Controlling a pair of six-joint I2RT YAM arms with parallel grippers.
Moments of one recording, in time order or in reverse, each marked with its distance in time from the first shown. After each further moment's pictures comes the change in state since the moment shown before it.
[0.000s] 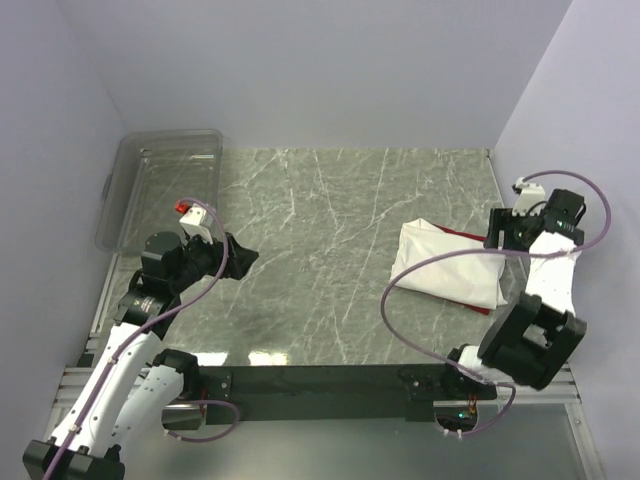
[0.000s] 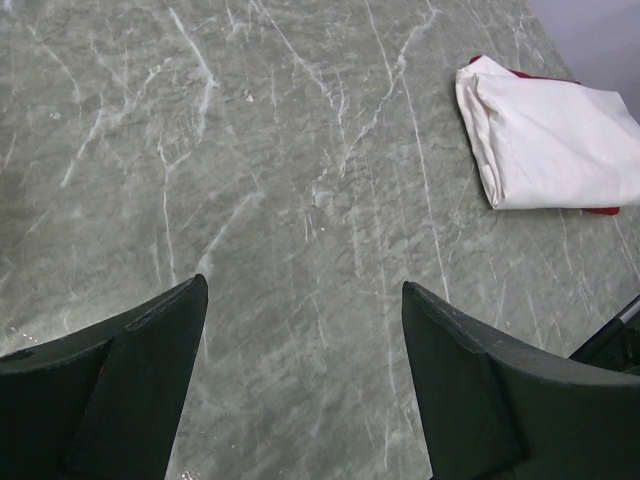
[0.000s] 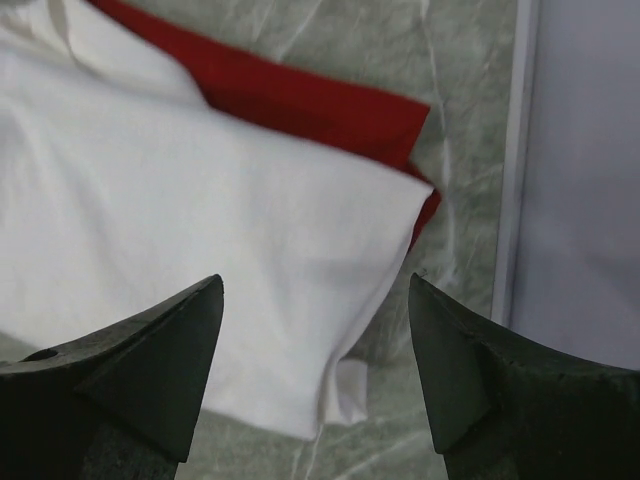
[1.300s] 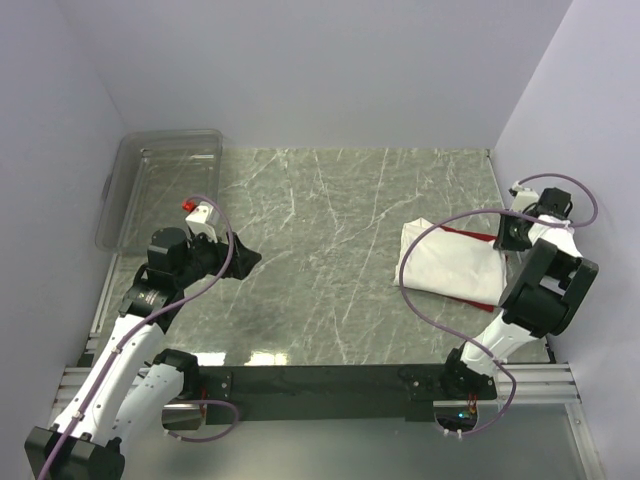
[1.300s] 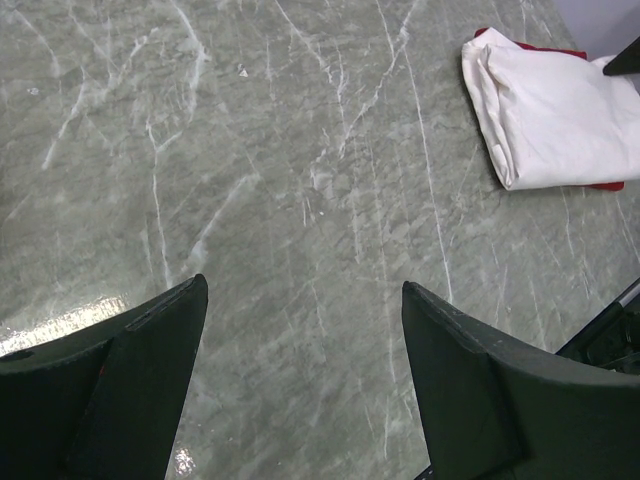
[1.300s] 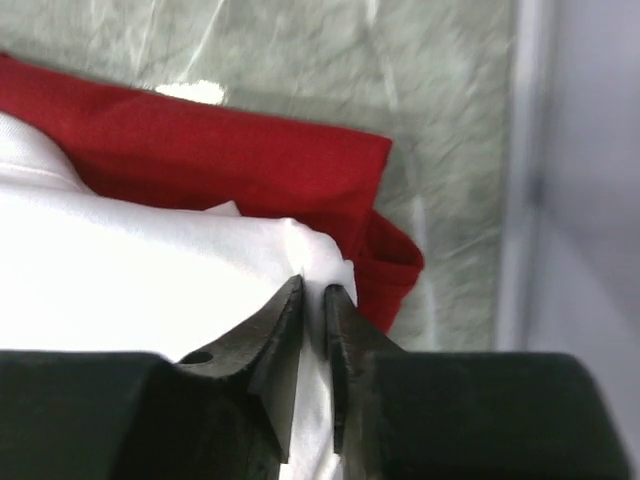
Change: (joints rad) left arm 0.000 0.060 0.000 -0.001 0.026 0.008; right arm -0.002 0.373 0.076 0.181 0.044 0.060
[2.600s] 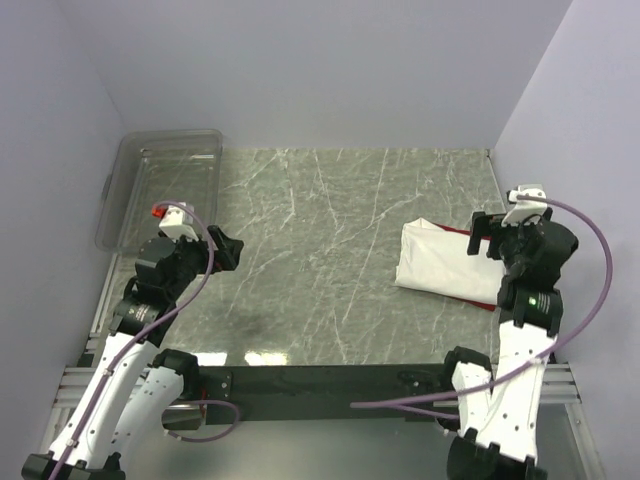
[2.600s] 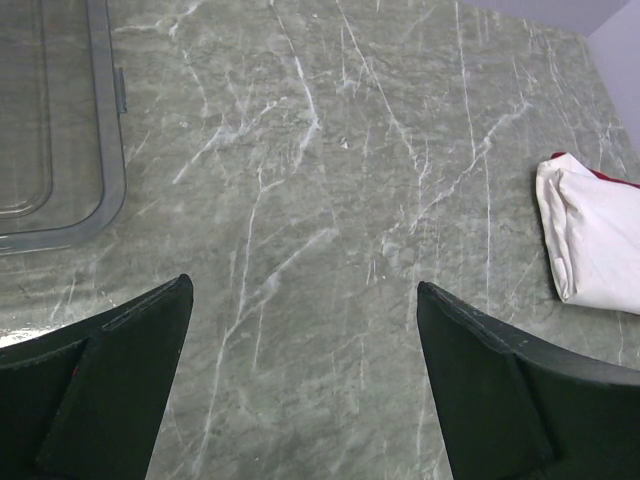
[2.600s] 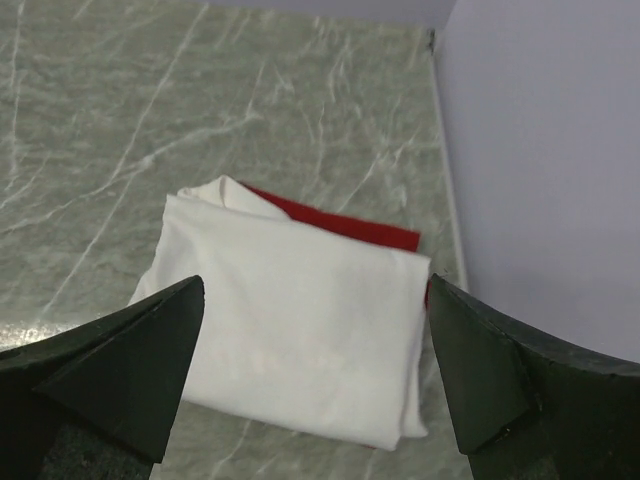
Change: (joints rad) left arm 0.000 -0.122 0.000 -0.028 -0.302 -0.101; right arm 0.208 -1.033 -0.234 0.000 0.027 0.136
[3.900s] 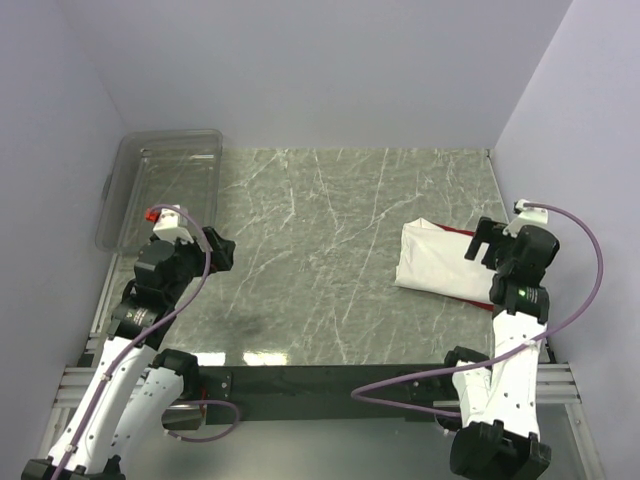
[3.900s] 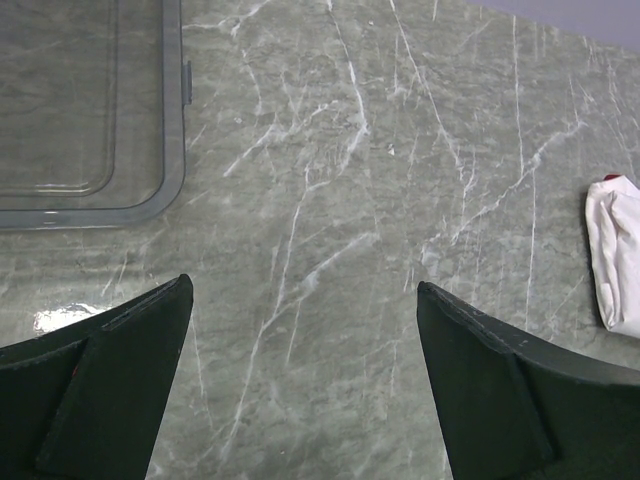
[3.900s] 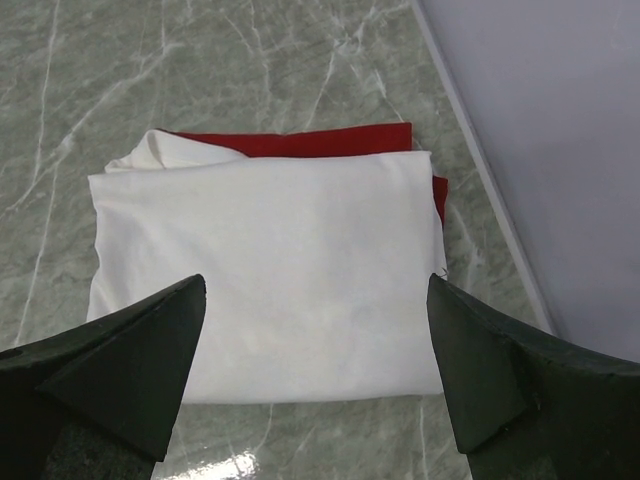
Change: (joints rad) left arm 0.000 -0.029 0.000 -0.051 -0.113 0.004; right arm 0.000 0.064 -0.171 0.048 0.222 0.246
